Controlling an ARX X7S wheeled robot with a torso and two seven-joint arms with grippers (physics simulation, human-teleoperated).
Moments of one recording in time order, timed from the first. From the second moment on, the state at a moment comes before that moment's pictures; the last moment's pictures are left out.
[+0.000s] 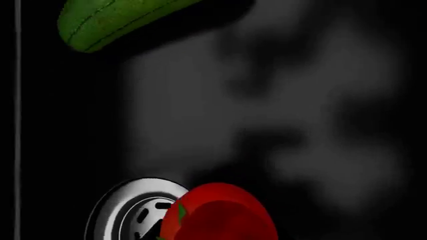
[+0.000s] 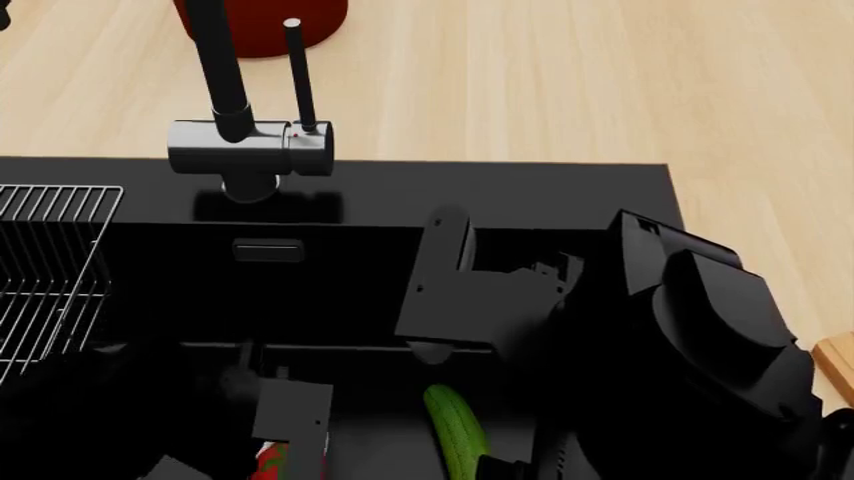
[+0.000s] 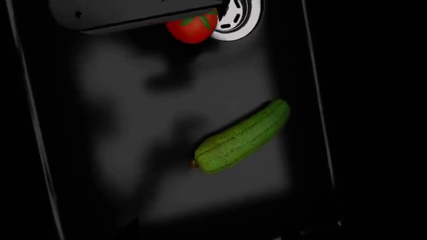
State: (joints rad) left arm -1.13 -0.22 1.25 -0.83 0.01 -0.29 0.98; right arm 1.40 0.55 -1.23 -0.06 0.13 1.15 -1.18
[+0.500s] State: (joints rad) left arm -1.11 -0.47 1.02 -0.28 -0.09 -0.41 0.79; right arm 1.44 0.40 -1.21 0.16 0.14 1.22 -1.17
